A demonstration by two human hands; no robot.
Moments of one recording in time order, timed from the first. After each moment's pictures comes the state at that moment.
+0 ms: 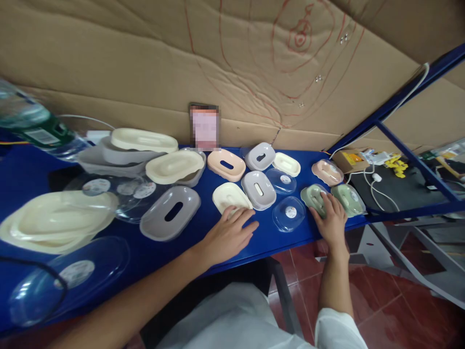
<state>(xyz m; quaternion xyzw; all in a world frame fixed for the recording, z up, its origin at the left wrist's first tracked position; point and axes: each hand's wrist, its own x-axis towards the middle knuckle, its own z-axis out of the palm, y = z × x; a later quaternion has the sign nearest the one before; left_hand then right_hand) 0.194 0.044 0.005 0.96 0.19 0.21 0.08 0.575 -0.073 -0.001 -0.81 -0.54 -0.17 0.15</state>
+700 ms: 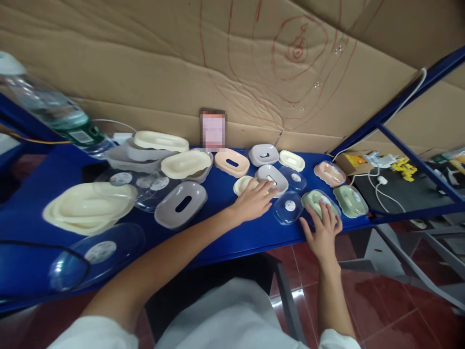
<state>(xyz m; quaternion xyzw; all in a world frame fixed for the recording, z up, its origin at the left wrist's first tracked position) 0.274 0.094 0.010 0.96 0.19 0.19 0.09 0.511 -0.101 -0.001 -0.78 -0.57 -0.19 0.15</state>
